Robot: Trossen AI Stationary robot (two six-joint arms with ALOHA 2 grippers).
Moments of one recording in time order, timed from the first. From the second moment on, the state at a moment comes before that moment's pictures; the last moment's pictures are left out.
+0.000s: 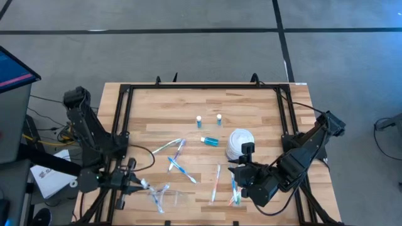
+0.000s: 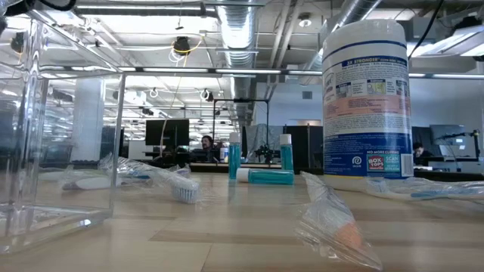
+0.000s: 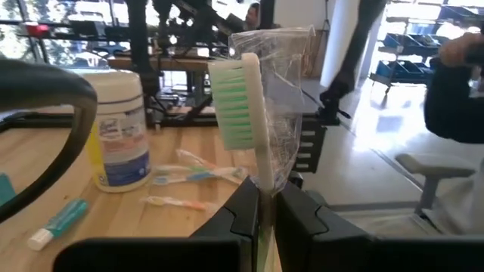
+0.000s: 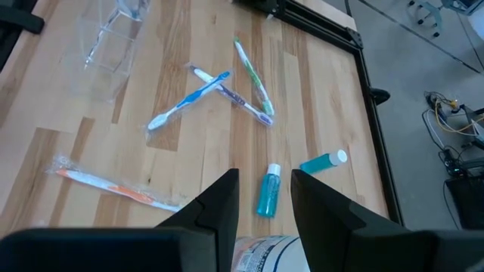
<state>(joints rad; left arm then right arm) -1.24 1.10 0.52 0.41 -1.11 -0.24 0.72 1.64 1.66 -1.09 0.78 0.30</state>
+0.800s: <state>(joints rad) -1.26 1.30 0.52 0.41 -1.05 -0.29 0.72 1.64 1.66 -1.09 0.79 0.31</state>
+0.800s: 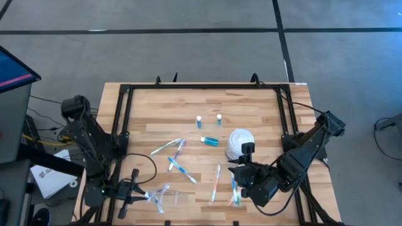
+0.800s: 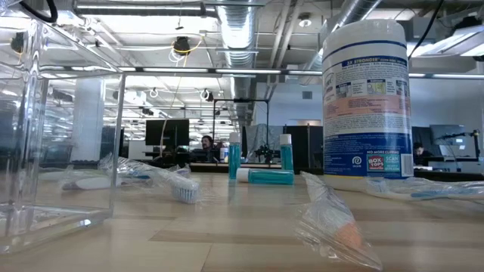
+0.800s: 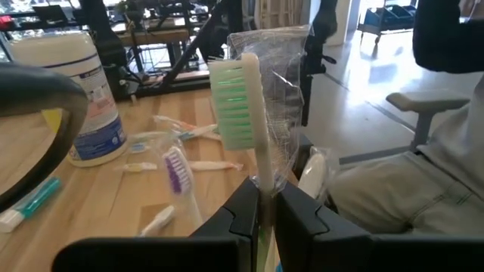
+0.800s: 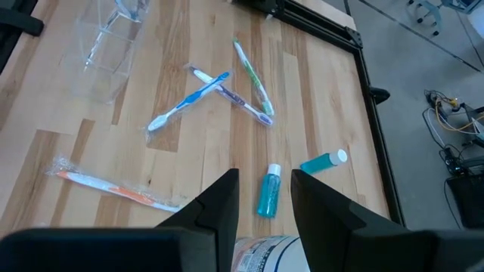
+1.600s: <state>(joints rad) -1.25 1.41 0.52 0.41 -1.05 -0.32 0.72 1.64 1.66 -1.09 0.79 0.31</state>
